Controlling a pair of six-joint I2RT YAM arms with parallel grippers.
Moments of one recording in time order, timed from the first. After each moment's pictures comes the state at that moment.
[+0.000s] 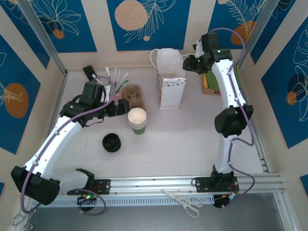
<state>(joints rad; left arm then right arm) -0.40 1.19 1.24 -0.89 0.21 -0.49 0.15 2.05 2.33 -1.19 -0.27 0.26</state>
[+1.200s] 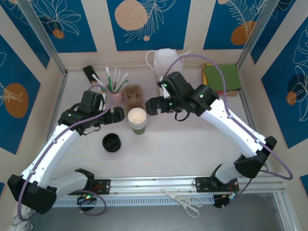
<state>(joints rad) -0.40 1.10 1.12 -0.93 0.07 -0.52 0.83 1.49 1.72 -1.13 0.02 0.49</state>
